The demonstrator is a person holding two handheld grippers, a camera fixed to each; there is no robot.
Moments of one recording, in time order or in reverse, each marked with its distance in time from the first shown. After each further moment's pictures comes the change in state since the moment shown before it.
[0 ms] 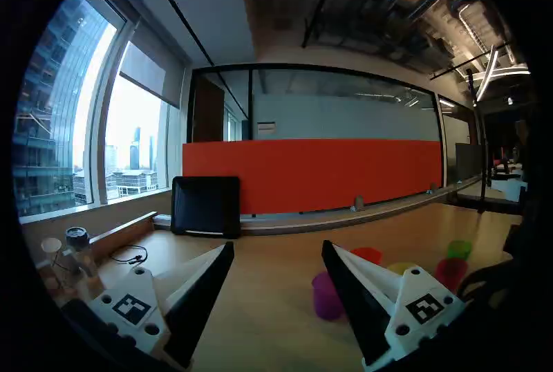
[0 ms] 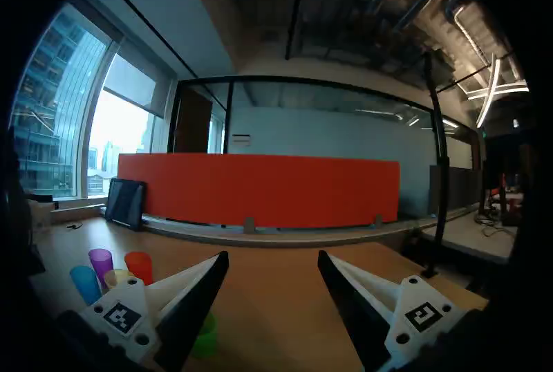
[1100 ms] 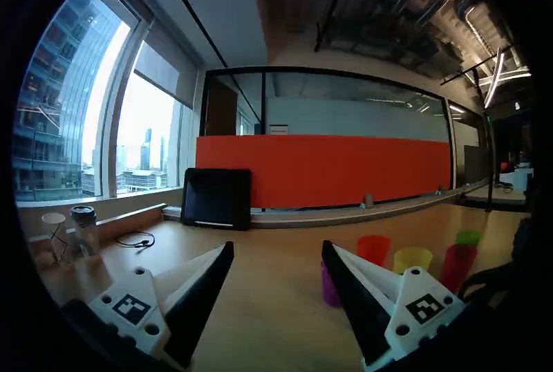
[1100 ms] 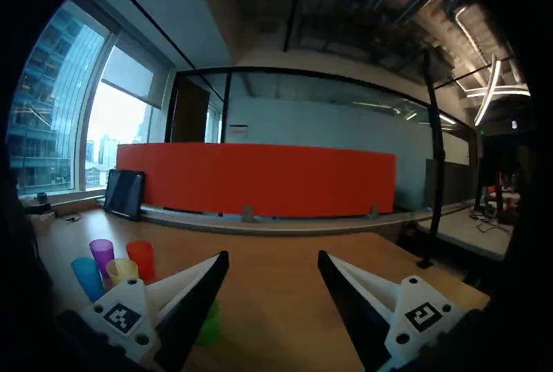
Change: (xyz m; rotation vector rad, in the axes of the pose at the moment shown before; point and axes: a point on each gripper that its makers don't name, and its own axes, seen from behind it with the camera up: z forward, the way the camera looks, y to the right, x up) left arm -0.043 -0.006 -0.015 0.057 0.021 -0.026; right arm -0.017 -0.008 -0.015 -0.018 -0.054 -0.010
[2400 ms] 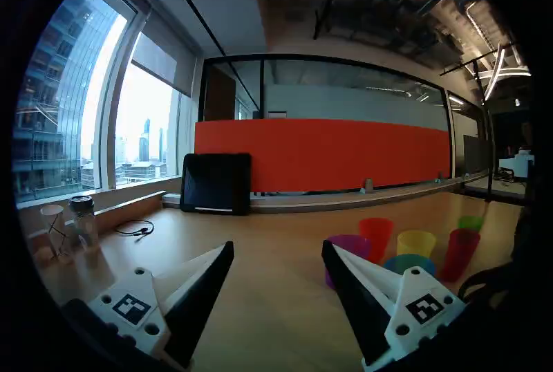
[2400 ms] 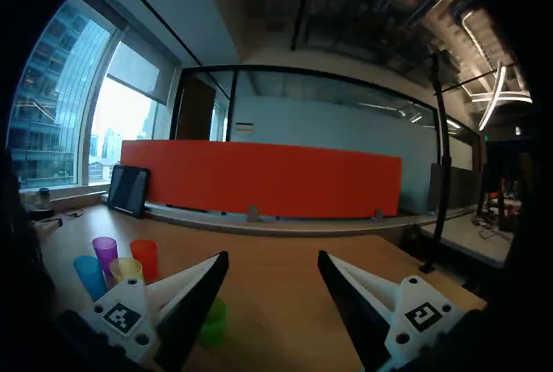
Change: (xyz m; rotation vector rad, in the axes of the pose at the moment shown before) left arm -0.024 -0.004 0.000 -0.008 -0.064 0.006; right arm 0.005 -0.013 0.004 0.024 -0.005 -0.026
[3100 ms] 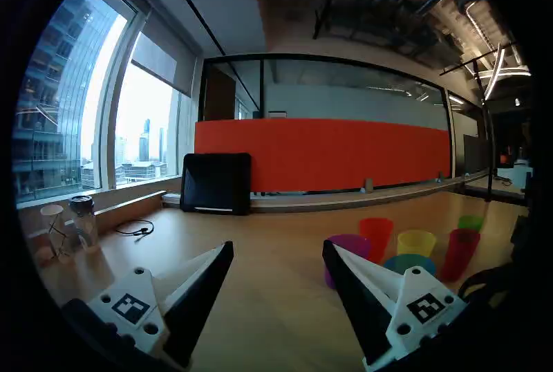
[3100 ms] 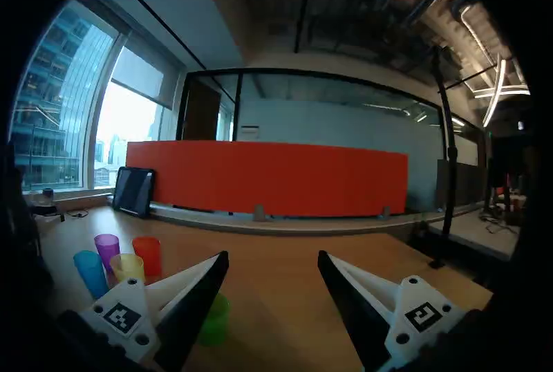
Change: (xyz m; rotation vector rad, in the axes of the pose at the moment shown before) left arm -0.001 0.000 0.000 0.000 -0.001 0.000; right arm -0.019 0.000 0.006 0.031 0.021 0.018
